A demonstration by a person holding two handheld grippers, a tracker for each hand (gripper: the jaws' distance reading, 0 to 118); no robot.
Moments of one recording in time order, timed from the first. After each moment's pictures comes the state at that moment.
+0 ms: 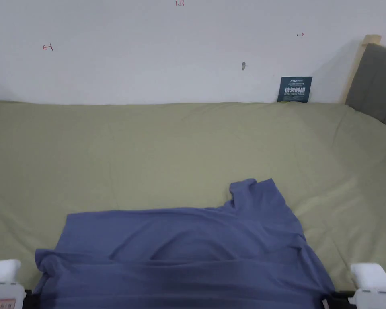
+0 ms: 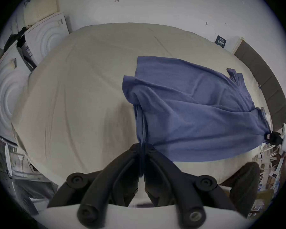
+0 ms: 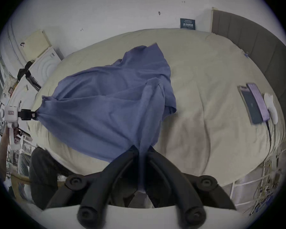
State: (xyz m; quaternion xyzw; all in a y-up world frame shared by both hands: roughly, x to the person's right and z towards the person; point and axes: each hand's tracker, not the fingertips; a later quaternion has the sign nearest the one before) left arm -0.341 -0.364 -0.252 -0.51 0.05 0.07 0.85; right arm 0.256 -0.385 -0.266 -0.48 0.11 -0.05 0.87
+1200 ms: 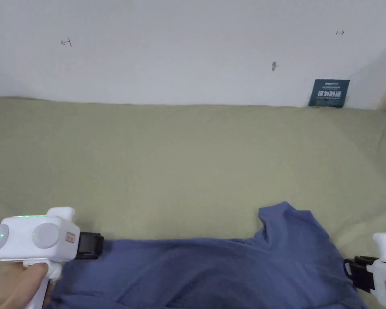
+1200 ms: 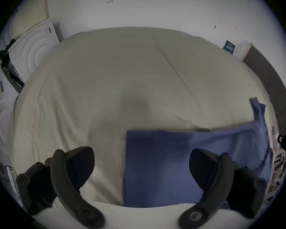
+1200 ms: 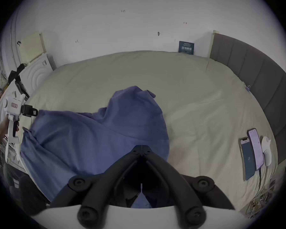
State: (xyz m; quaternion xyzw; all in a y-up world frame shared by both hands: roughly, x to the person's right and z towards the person) left arm -0.354 -0.402 -0.469 -0.50 0.06 0.05 0.86; right arm 0.226 -0.374 -0.425 -0.40 0.07 0.00 0.91
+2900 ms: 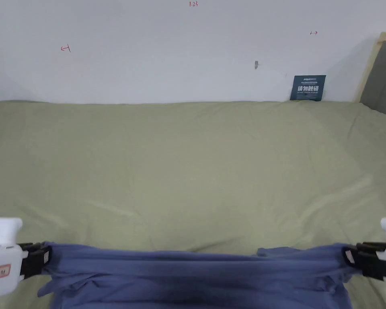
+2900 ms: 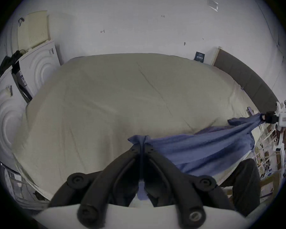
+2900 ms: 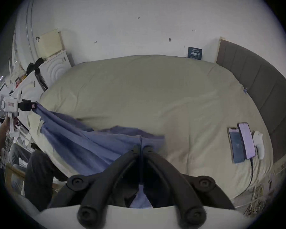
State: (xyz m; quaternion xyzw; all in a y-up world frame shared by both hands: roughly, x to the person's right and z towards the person) left arm -0.367 -0.317 -0.246 -0.40 -0.02 0.03 0.92; right arm 0.258 -0.327 -0.275 -0.39 0.14 0.01 0.91
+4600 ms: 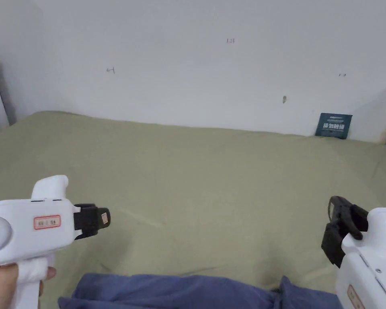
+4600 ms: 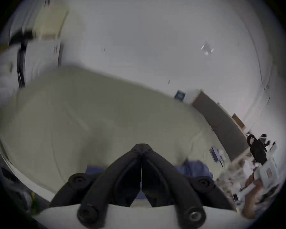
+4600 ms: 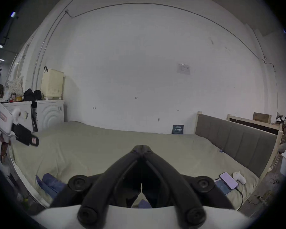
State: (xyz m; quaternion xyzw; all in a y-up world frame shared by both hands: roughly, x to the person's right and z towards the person) left arm -0.391 -0.261 -0.229 -0.34 -0.08 0.22 0.91; right arm 0.085 -0.223 -0.185 -0.02 0.04 0.04 1.00
